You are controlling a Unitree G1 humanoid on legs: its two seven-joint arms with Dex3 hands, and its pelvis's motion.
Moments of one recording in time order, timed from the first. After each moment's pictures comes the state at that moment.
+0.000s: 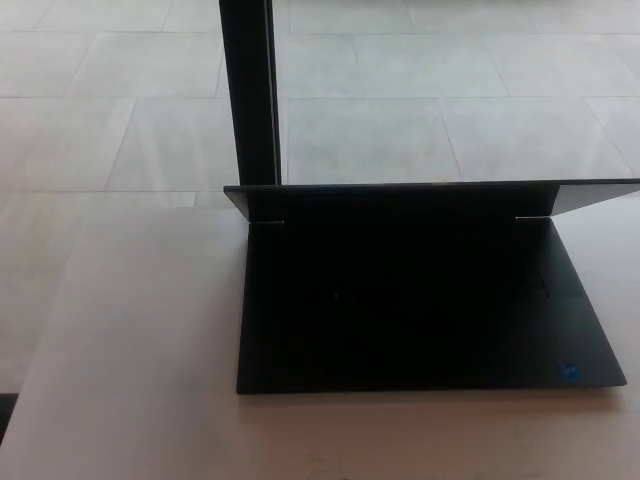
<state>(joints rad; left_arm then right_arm) 0.05 0.51 0.46 1.08 -0.11 0.04 -0.03 0.13 -0.53 -0.60 1.00 0.13 0.00 0.05</state>
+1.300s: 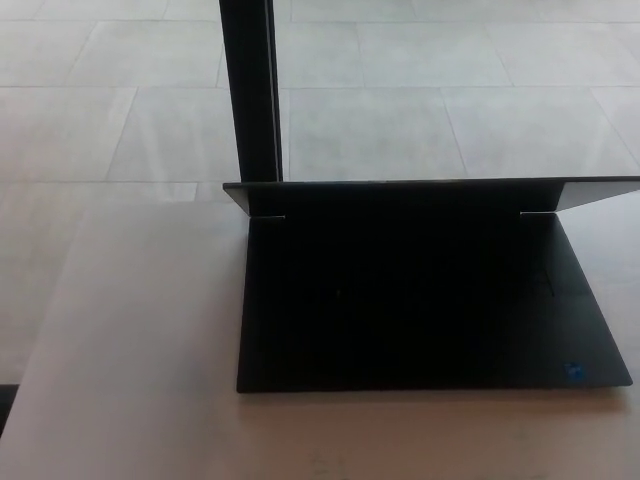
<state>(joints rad) 0.02 0.54 0.74 1.20 -0.26 0.04 -0.07 -0.48 -0.69 -0.51 0.24 0.25 0.04 0.07</state>
